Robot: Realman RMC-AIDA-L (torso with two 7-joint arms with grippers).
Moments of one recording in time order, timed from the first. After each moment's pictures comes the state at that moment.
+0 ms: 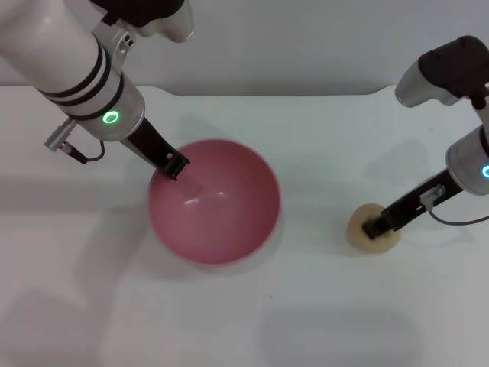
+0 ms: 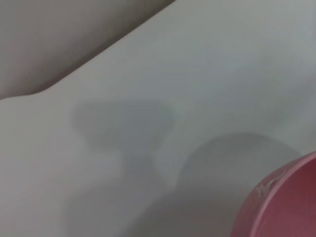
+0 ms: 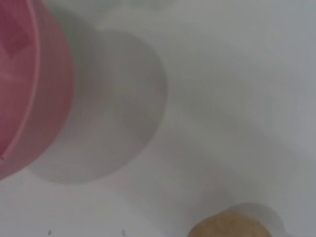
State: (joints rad) left arm -0.80 -2.06 1.47 1.24 2.70 1.50 -2.83; right arm 0.67 2.04 1.82 1.07 -2.55 1.45 -0.55
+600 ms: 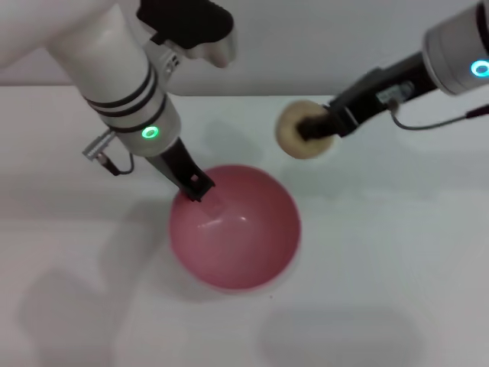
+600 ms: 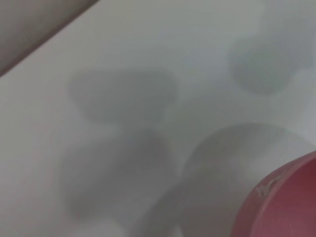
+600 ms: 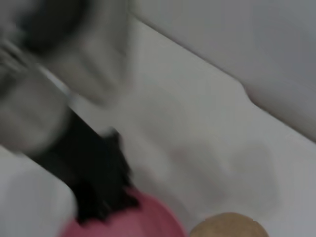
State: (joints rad) left arm -0.92 -2.07 1.57 1.09 2.66 1.49 -2.88; right arm 0.74 2.03 1.86 1.41 -2.32 1.56 -0.56
